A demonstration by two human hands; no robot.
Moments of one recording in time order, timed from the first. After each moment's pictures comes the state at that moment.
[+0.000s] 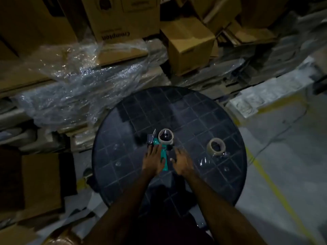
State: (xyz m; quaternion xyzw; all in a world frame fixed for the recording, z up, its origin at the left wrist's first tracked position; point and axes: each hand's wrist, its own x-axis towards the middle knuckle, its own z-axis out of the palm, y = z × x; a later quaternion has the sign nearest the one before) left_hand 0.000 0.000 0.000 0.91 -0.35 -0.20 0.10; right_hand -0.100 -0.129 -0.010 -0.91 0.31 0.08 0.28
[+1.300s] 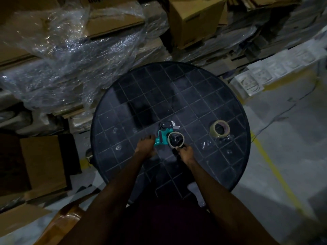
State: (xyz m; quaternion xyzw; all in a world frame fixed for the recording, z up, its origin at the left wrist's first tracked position) left_hand 0.042 0.018 -0.026 0.88 -0.37 -0.30 0.02; right_hand -0.108 -0.128 -0.078 -0.56 0.55 0.02 0.62
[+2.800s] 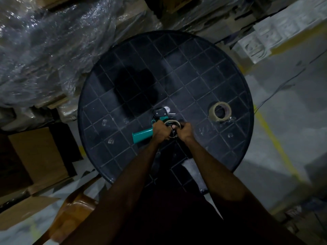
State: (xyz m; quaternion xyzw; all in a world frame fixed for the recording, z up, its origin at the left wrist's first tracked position) left_hand 0.016 -0.094 -0.036 0.89 -0.05 -0.40 0.22; right_hand -0.073 -0.174 -0.087 -0.63 0.56 0.05 0.53
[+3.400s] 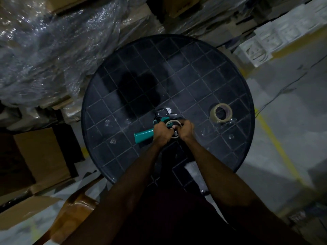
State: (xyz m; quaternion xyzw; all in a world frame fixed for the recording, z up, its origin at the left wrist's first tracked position) left_hand 0.008 -0.086 -0.027 0.90 -0.09 -0.37 0.22; right_hand -0.065 -0.175 -0.051 -0.72 0.52 0.04 0.46
